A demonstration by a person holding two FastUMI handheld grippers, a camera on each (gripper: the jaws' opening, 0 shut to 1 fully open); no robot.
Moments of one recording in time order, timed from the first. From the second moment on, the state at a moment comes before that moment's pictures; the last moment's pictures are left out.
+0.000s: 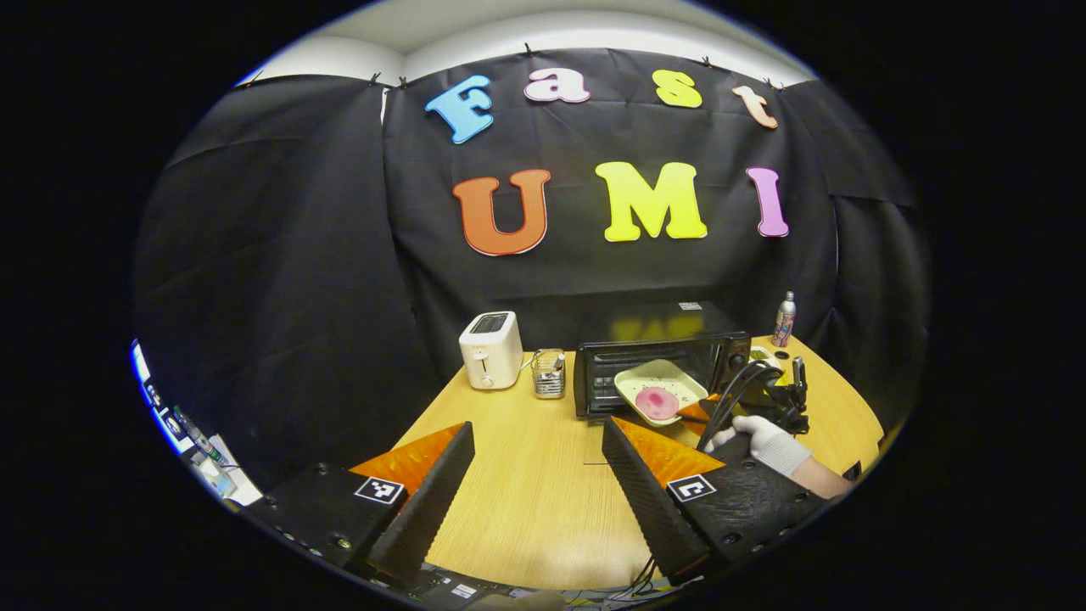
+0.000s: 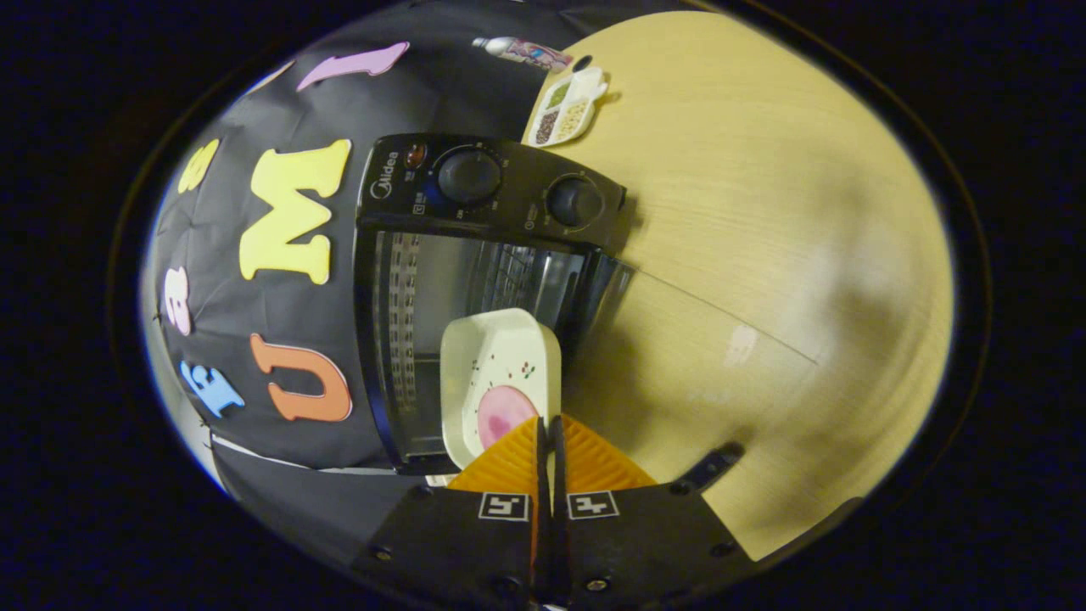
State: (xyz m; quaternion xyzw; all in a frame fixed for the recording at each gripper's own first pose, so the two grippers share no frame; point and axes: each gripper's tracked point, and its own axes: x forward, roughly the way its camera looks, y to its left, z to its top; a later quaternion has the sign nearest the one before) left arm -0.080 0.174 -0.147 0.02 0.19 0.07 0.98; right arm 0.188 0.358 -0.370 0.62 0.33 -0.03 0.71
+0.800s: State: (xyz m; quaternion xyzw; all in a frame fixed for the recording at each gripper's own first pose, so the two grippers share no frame) left arm -0.064 0.192 -0.203 -0.01 0.22 0.08 0.97; right arm 0.226 0.342 -0.337 0.50 0.27 0.06 0.82
